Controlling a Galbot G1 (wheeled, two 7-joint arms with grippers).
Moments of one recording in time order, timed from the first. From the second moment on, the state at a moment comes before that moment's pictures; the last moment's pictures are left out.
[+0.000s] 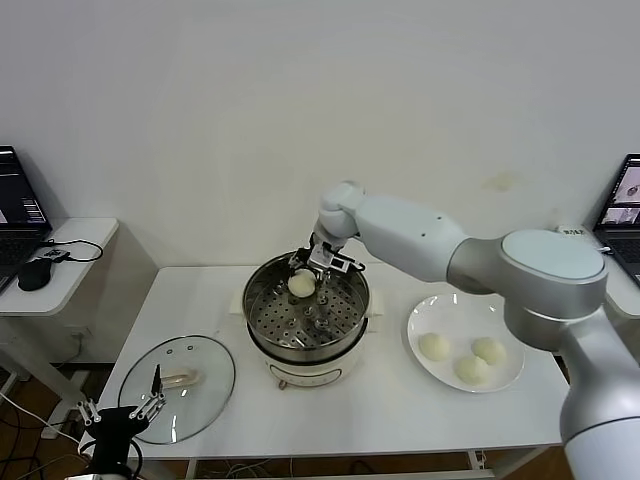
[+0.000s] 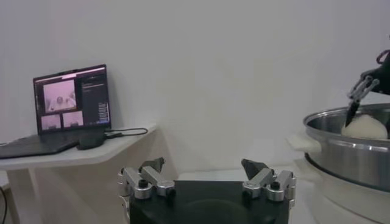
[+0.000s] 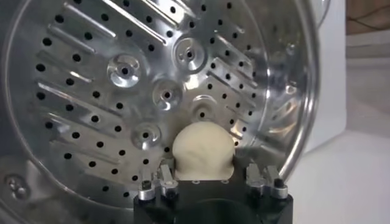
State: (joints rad) left arm 1.80 -1.36 -0.75 -2.17 -0.16 -0.04 -0.15; right arm 0.41 1.44 -1.22 0.81 -0.26 0.55 -0.84
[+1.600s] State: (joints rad) left arm 1.83 -1.35 -0.77 -2.21 -0.15 -0.01 -0.15; right arm 0.23 0.57 -0.97 1.45 -0.01 -0.24 -1.06
